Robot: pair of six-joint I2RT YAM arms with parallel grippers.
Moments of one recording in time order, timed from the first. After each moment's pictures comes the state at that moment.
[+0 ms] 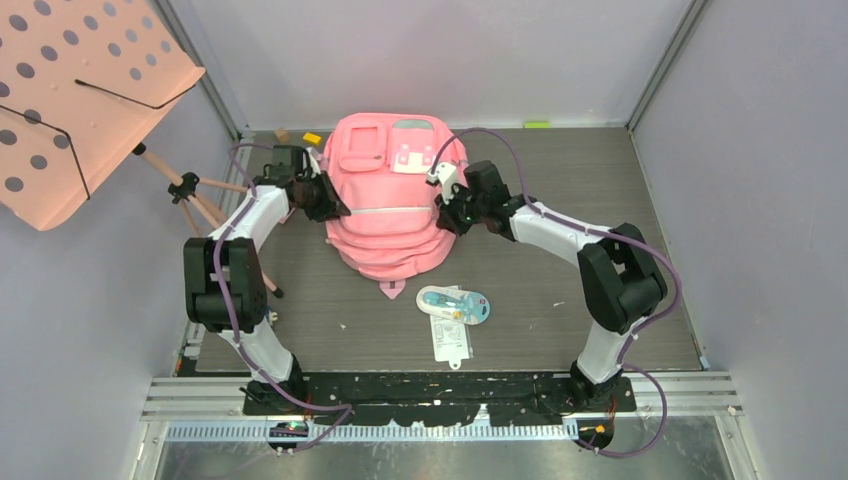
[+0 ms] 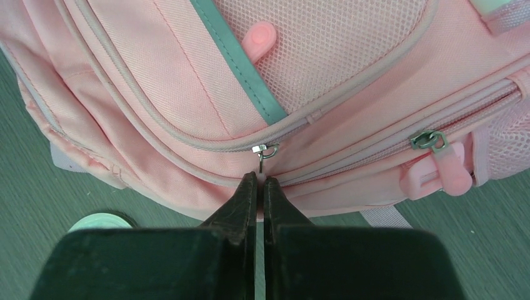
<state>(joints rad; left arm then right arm) -0.04 1.72 1.27 -0.50 0.37 -0.45 0.54 1.78 1.19 -0.08 -0.37 -0.27</state>
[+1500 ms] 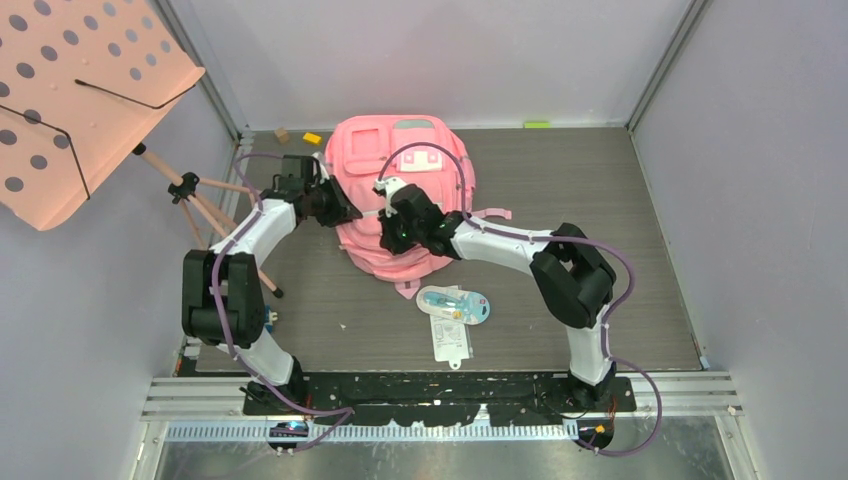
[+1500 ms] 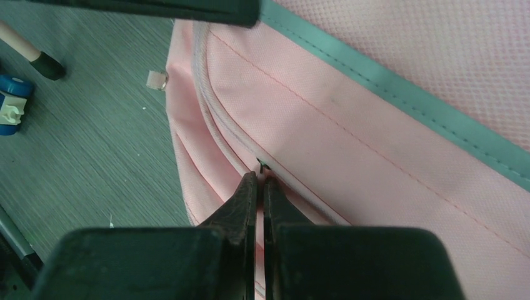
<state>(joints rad) -0.11 1.63 1.14 -0.36 0.37 -0.58 0.87 1.96 1.41 -0.08 -0.05 0.29</state>
